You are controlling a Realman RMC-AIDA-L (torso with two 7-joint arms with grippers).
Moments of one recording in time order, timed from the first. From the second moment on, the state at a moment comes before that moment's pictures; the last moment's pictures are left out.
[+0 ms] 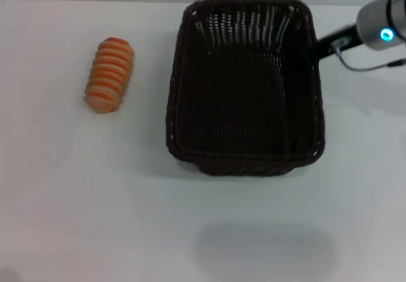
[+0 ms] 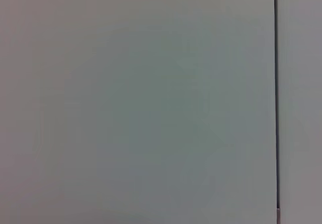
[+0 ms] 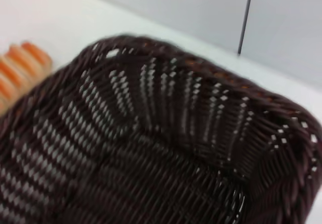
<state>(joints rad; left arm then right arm) -0.31 -2.04 -2.51 -0.99 1.52 -0.66 1.78 0.79 2.06 1.88 0.99 -2.56 1.11 -0.57</state>
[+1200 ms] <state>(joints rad) -0.32 -2.06 -2.49 -0.99 1.51 -0.67 1.76 0.72 1.99 2.12 1.11 -2.14 1.32 -1.17</state>
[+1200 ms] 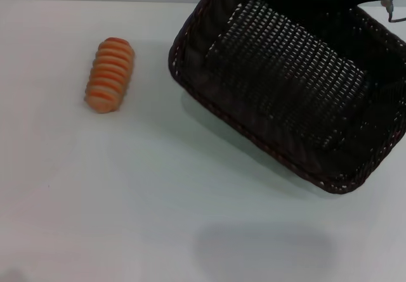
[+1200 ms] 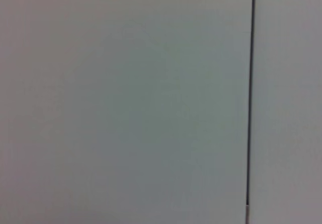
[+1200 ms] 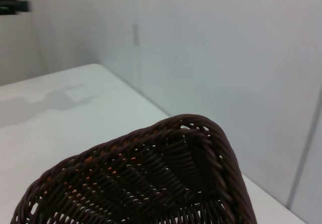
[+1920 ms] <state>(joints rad) -0.31 -2.06 -2.47 -0.93 1.51 -0.65 1.79 0.90 1.95 2.13 0.86 -2.16 1.54 -1.50</state>
